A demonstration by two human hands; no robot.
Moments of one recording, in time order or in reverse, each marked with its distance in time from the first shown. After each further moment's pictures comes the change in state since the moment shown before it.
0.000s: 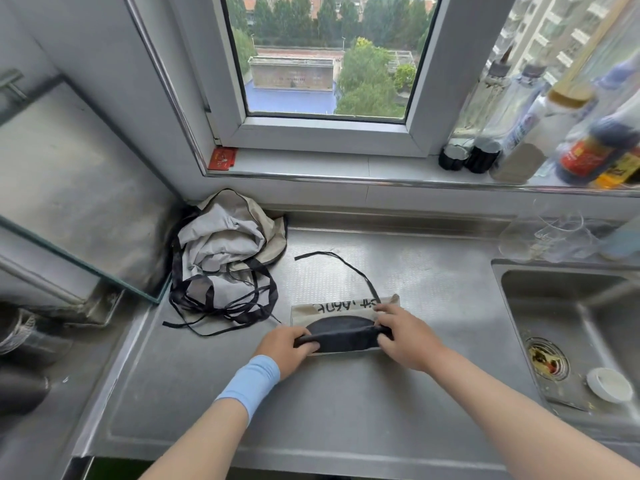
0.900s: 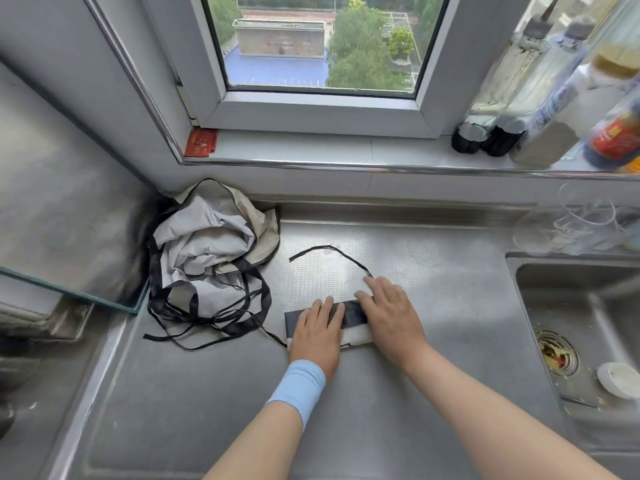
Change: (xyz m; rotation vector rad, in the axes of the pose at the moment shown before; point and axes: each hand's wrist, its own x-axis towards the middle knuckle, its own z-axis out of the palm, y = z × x) left_hand 0.062 0.028 0.060 0.551 -0.004 0.165; right_hand 0.065 -0.004 0.036 -0.486 0.451 -0.201
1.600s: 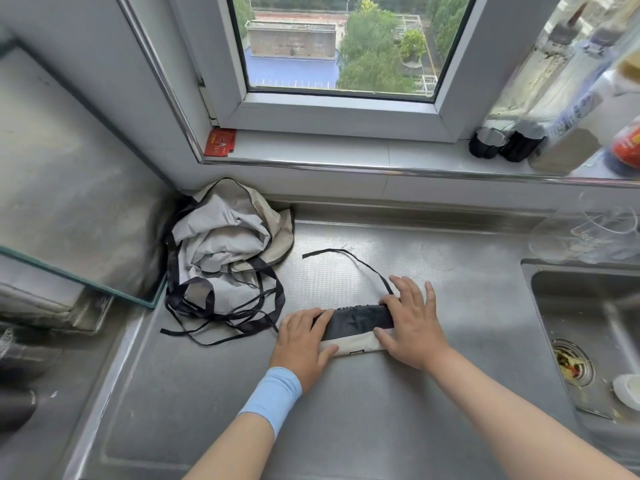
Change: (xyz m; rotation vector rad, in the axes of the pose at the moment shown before) left_hand -0.035 -0.047 -0.008 -0.147 0.211 0.003; right_hand -0.013 0.009 -0.008 0.064 -0.259 0.150
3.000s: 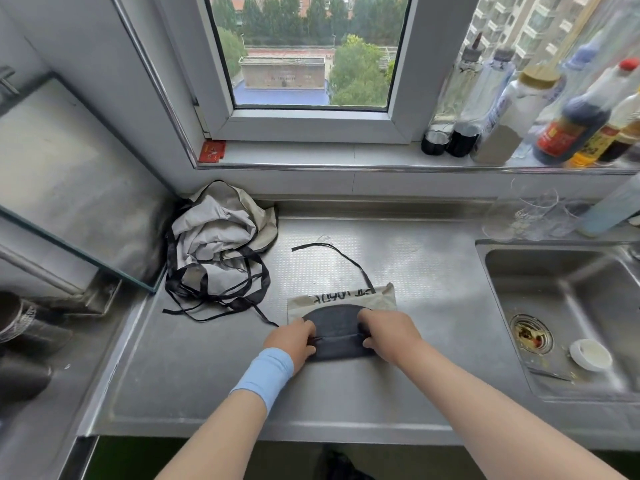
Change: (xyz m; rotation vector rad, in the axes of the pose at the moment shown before) left_hand -0.041 0.041 -0.022 0.027 -0.378 -0.106; right_hand -0.071 -0.023 -0.047 0.111 -0.369 0.040
